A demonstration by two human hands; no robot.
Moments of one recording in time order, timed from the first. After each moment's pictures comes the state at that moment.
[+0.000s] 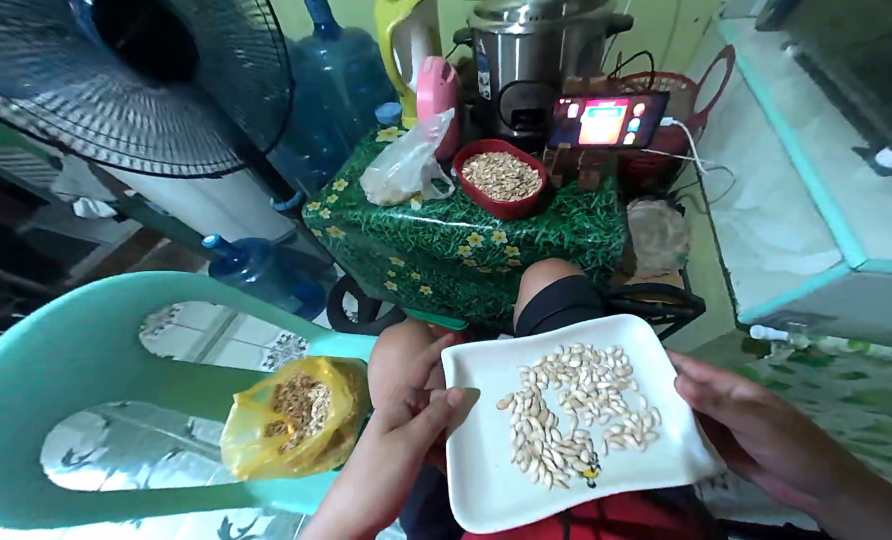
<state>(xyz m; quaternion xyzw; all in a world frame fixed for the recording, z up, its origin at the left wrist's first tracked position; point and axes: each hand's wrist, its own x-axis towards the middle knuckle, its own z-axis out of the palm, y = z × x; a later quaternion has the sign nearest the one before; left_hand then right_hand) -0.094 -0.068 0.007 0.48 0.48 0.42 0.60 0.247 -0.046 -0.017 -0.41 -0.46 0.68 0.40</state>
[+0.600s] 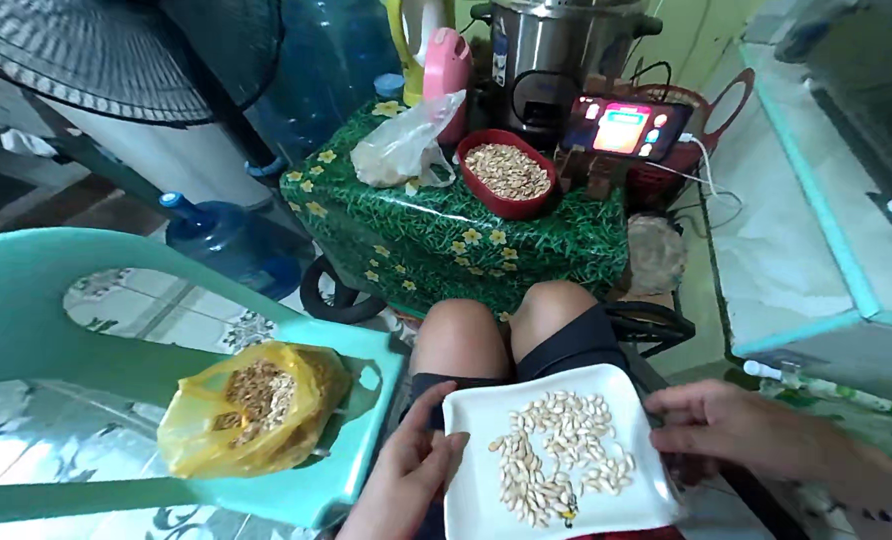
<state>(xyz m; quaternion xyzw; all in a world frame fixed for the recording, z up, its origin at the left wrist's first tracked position) -0.080 -0.080 -0.058 0.47 0.55 0.40 0.57 0.276 0.015 0.001 -0.50 -0.65 0.57 0.03</state>
